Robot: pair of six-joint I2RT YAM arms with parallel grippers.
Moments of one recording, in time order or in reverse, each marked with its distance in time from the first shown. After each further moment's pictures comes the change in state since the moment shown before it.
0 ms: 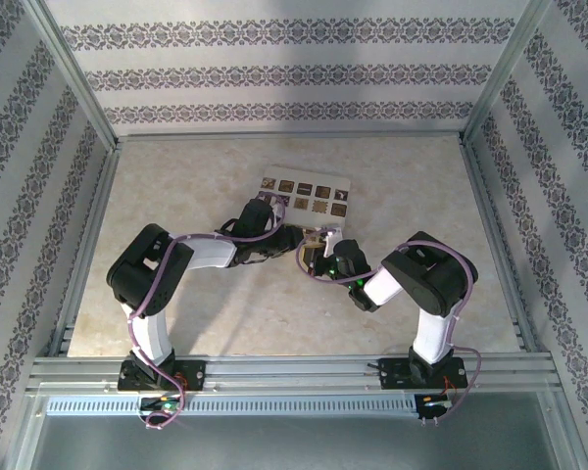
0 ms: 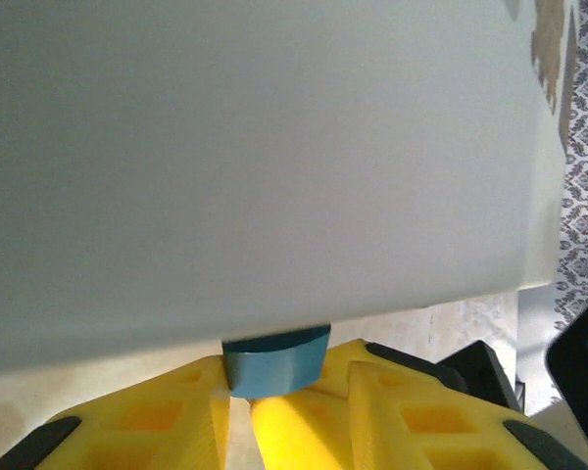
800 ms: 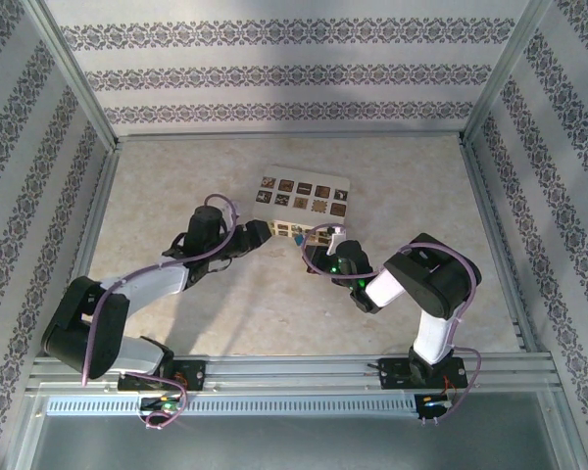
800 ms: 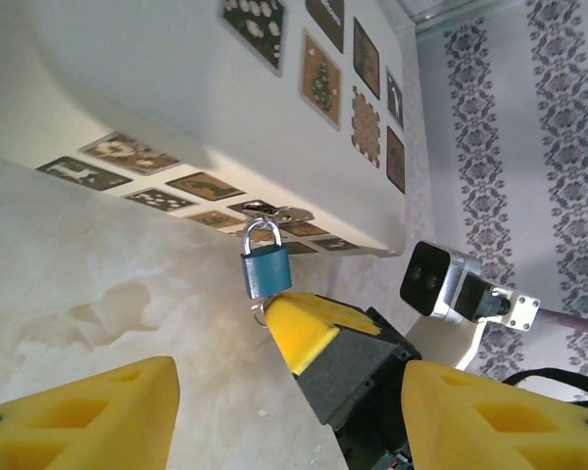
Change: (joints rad) left arm 0.169 -0.470 -0.328 0.043 0.012 -0.008; right arm 0.001 -0.040 -0.015 0.019 -0.018 0.243
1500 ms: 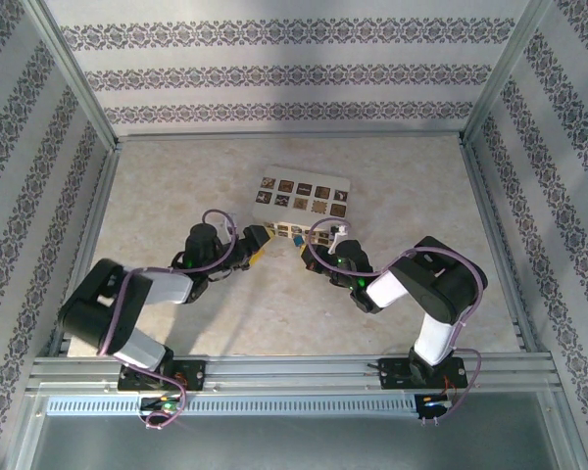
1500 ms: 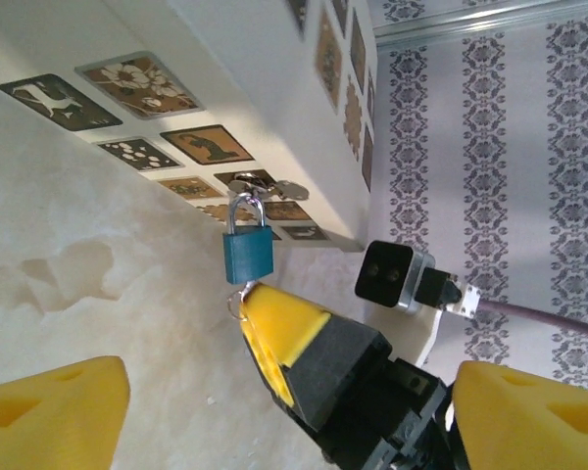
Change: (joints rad) left arm 0.008 0.184 -0.159 0.502 0.091 -0.306; right arm 0.013 -0.042 0.000 -0.048 -0.004 0.188
